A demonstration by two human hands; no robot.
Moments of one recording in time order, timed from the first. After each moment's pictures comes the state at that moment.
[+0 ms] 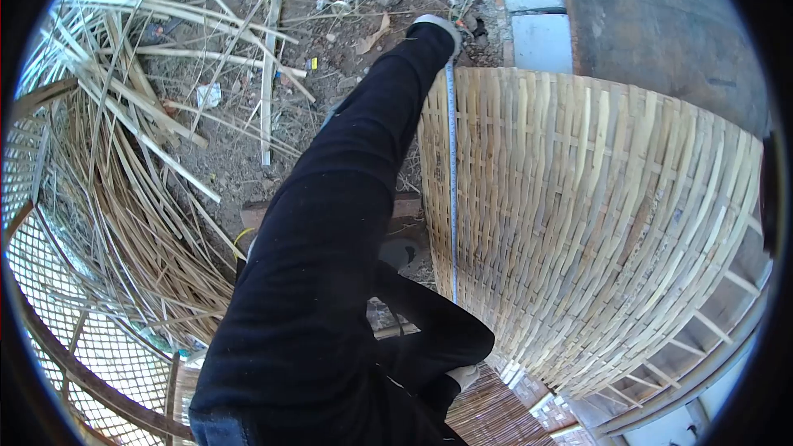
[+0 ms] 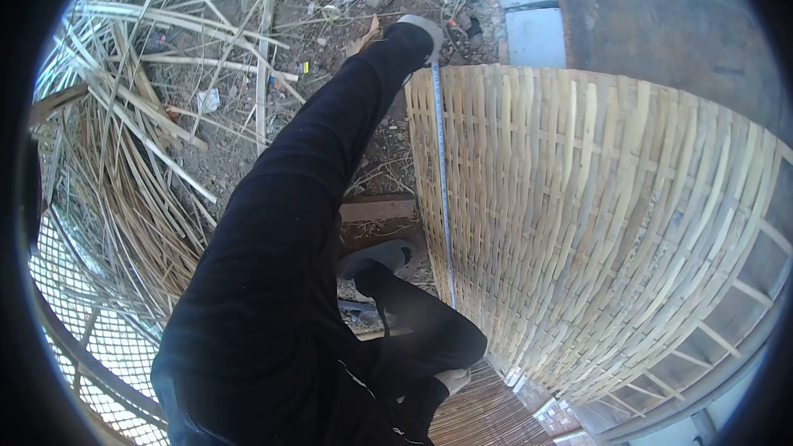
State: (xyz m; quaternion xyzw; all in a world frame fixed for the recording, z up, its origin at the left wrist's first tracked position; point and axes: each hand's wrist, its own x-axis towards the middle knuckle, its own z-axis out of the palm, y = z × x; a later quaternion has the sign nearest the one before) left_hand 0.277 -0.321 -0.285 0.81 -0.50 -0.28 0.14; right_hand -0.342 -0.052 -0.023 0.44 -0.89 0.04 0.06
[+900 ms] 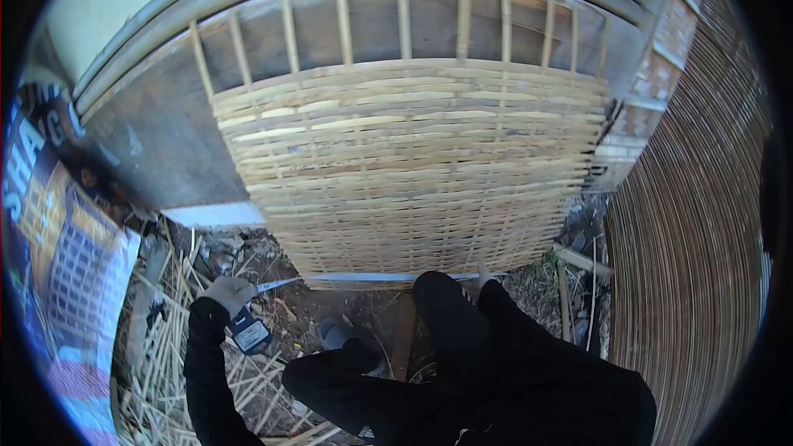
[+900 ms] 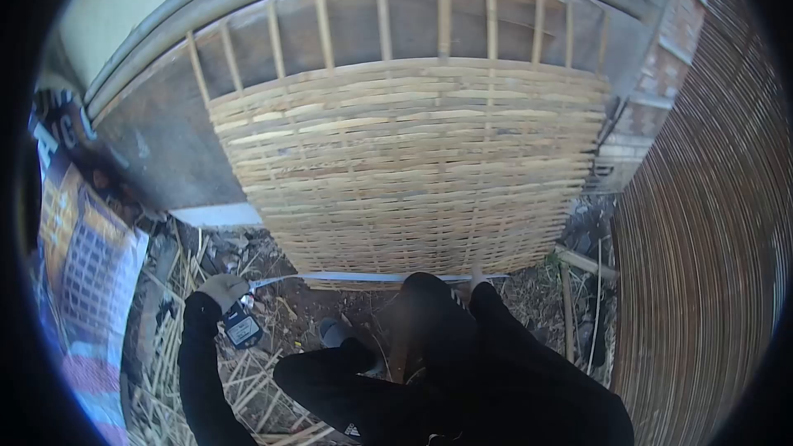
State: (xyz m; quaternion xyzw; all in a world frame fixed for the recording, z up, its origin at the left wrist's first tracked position) left_hand 0.252 -0.185 0.099 0.63 -0.73 -0.28 0.01; right_hand -0.371 -0.127 -0.287 -0.09 -0.53 0.46 -0.70
